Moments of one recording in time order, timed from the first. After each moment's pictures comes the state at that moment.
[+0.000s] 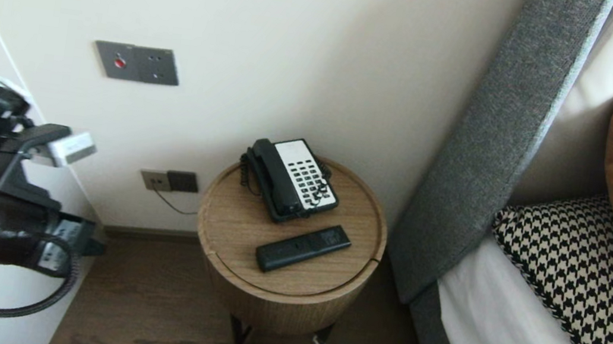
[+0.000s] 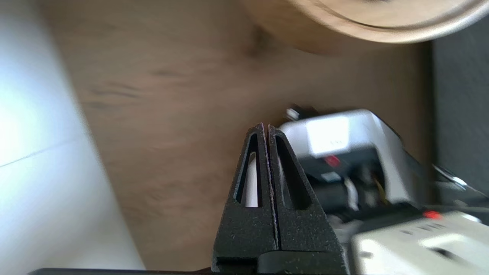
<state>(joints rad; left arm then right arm) -0.38 1.38 -1.02 0.53 0.01 -0.15 0.00 0.00 -0.02 0.05 0.00 -0.01</state>
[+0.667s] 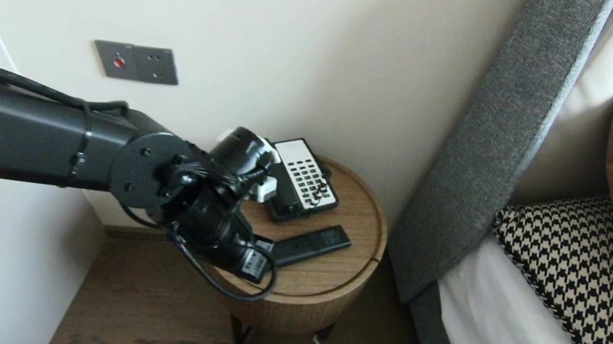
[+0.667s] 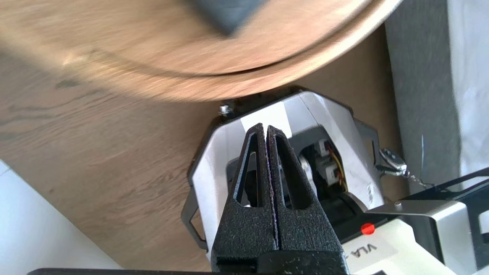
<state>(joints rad) -0.71 1.93 -1.40 0.49 -0.03 -0.29 0.00 0.00 -0.02 0.05 0.00 -0.01</state>
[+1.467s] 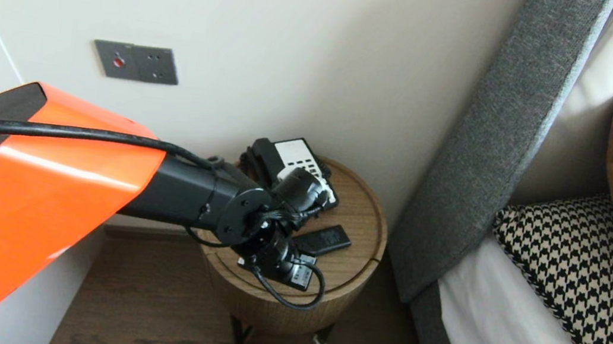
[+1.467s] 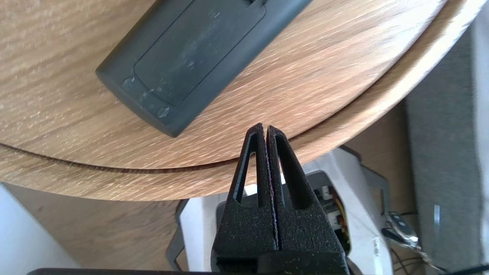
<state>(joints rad) -0.79 2.17 -1.53 0.37 0.12 -0.40 0.00 0.00 -0.02 0.05 0.00 -0.01</state>
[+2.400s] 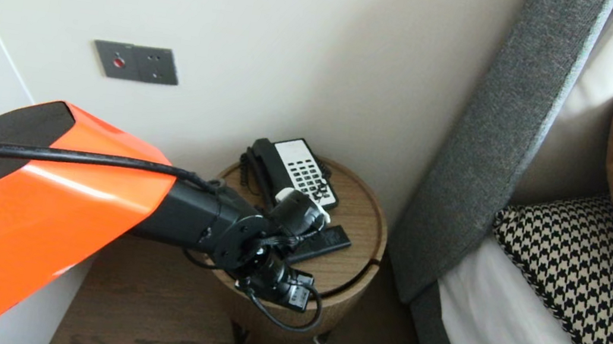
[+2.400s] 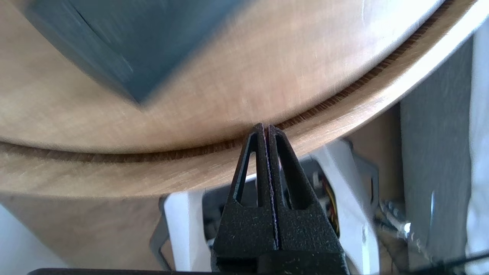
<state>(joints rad) -0.81 2.17 -1.41 0.31 0.05 -0.45 0.00 0.00 -0.02 0.05 0.00 -0.01</state>
